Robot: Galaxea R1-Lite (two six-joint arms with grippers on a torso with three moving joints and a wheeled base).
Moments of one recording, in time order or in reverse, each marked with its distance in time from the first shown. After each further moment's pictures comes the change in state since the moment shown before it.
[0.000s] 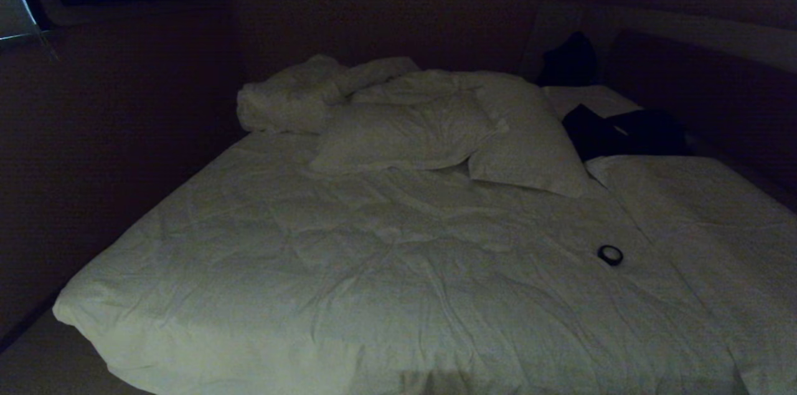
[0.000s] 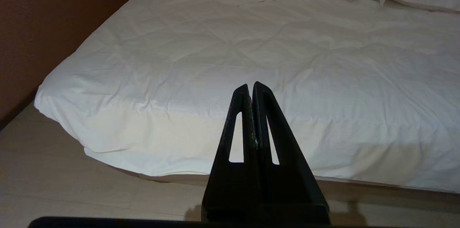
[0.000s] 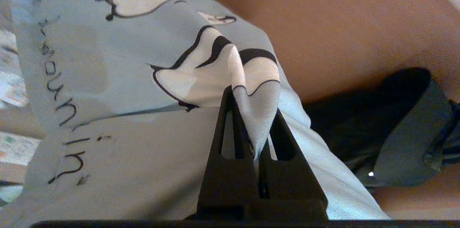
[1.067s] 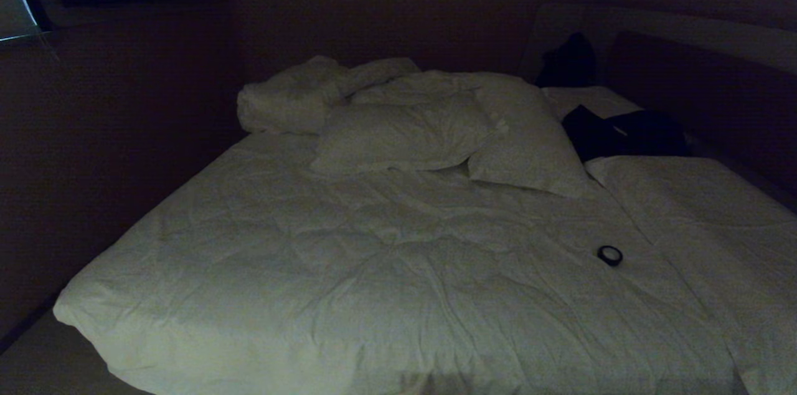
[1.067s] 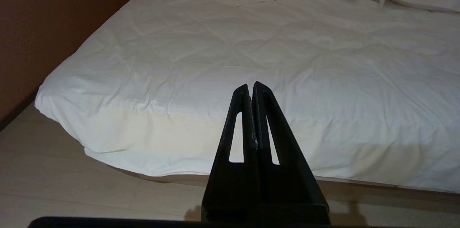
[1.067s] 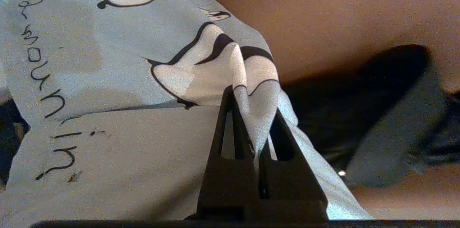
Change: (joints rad) left arm 0.000 0.000 0.000 0.000 0.000 0.000; right arm -0.115 0.459 -0.202 -0.214 0.021 -0.192
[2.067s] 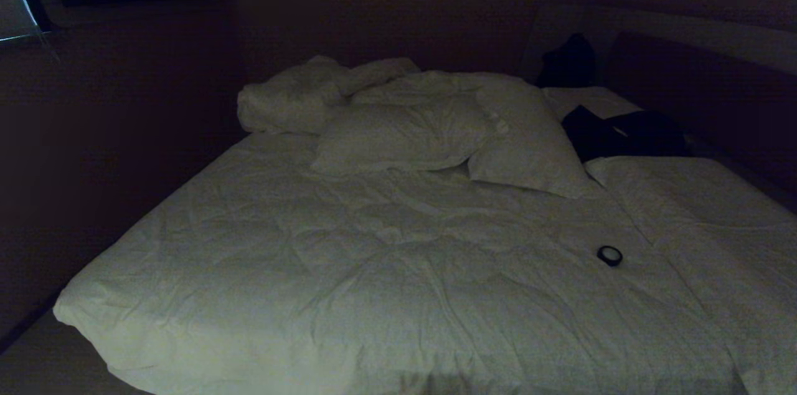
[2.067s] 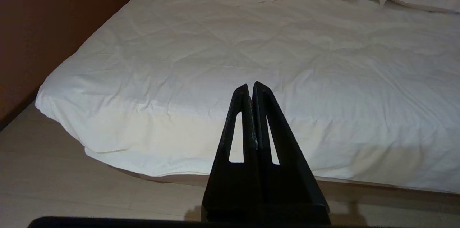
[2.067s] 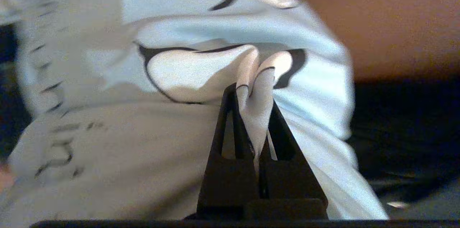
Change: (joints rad) left arm 0.000 0.000 0.000 0.000 0.000 0.001; right arm 0.015 0.262 0.144 -0.215 0.040 -0.243
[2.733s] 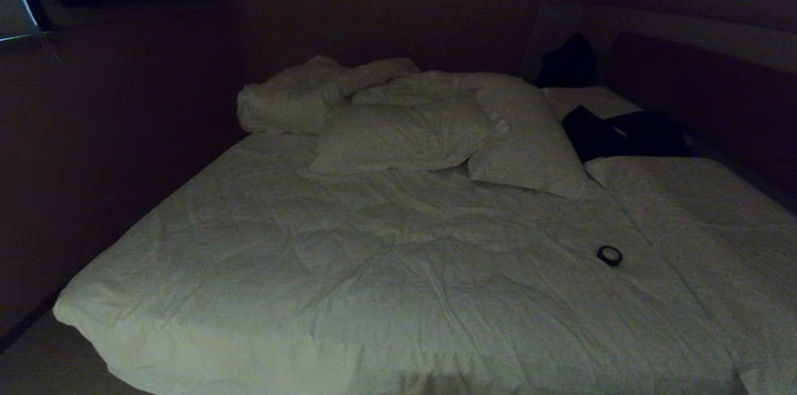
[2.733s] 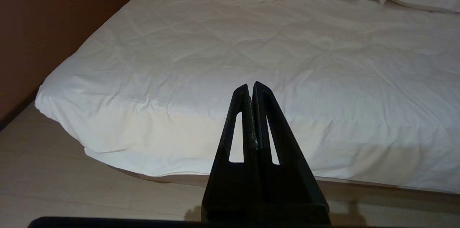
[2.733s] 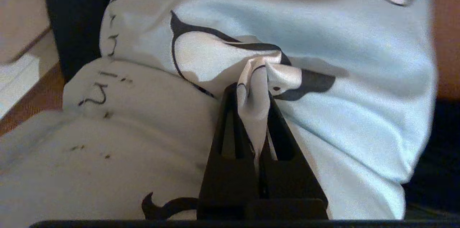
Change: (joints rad) left arm 0.000 0.000 0.000 0.000 0.000 -0.001; right arm -0.010 0.077 0.175 -0.009 0.004 -0.267
